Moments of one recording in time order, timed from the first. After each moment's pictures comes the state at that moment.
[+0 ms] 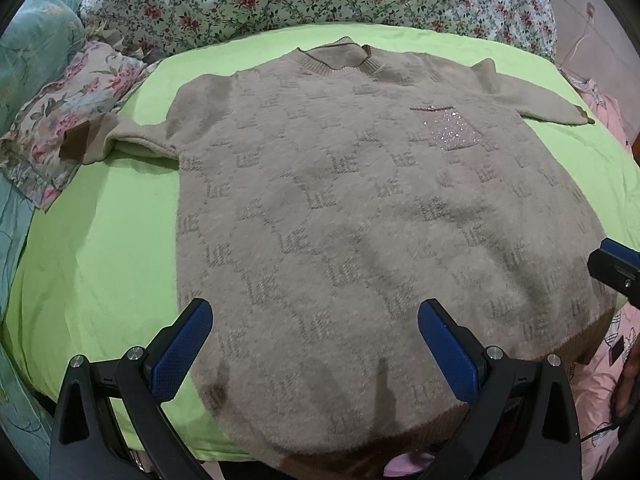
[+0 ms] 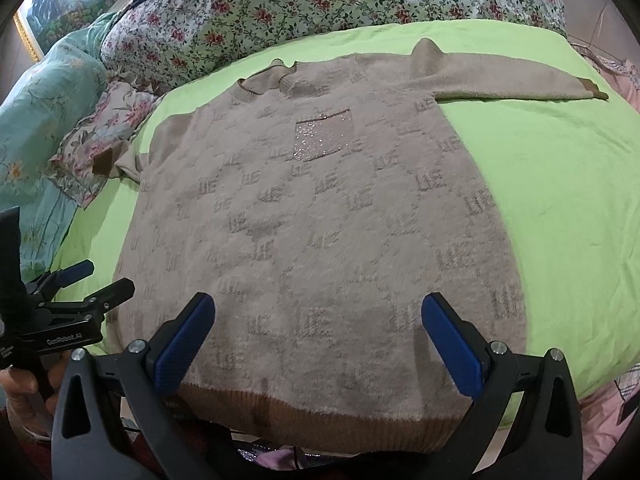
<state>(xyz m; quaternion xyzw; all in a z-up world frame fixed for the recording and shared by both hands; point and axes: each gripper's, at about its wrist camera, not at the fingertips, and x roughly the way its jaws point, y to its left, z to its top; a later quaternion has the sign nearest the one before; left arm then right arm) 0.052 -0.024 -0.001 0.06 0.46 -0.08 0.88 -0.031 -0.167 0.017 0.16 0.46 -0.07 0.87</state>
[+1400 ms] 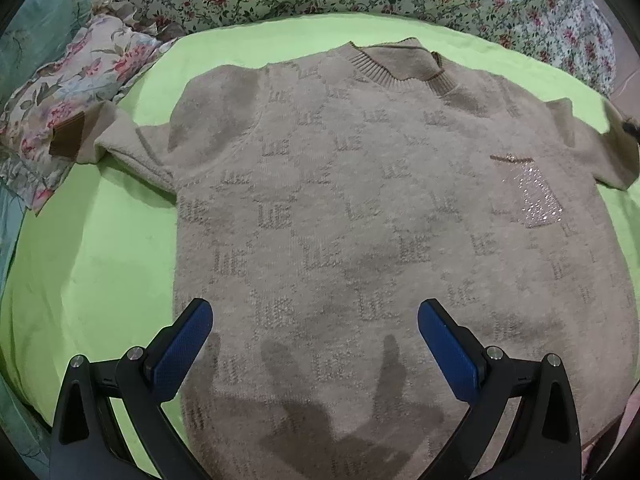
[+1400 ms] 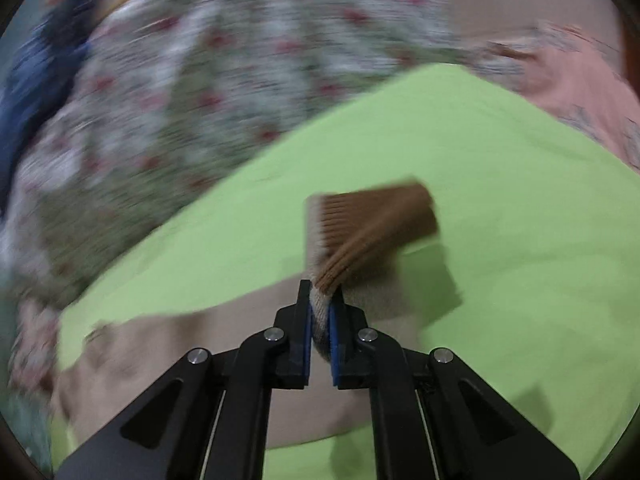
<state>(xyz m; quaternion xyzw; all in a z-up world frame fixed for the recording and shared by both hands) 0.165 -0.007 -0.031 0.03 0.52 -0.02 0.86 0.127 -0.502 0.035 0.27 0.33 -0.15 0.89</state>
